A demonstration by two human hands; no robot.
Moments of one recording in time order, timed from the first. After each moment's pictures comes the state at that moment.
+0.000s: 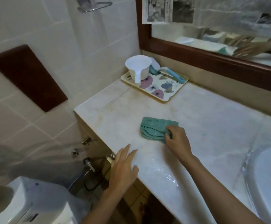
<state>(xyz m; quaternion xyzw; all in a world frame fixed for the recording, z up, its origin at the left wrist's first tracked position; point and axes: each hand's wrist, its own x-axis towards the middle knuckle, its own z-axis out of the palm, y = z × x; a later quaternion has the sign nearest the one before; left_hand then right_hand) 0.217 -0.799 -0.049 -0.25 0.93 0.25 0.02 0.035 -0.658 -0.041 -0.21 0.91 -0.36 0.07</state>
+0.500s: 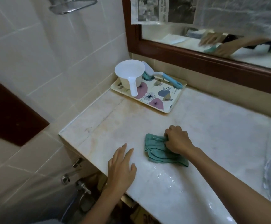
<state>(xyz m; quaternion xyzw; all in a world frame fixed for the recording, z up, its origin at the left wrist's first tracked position) 0.135 -0.898 -0.069 -0.19 0.95 0.25 0.02 -0.042 -0.727 -0.033 -0.23 0.95 -0.10 0.18</state>
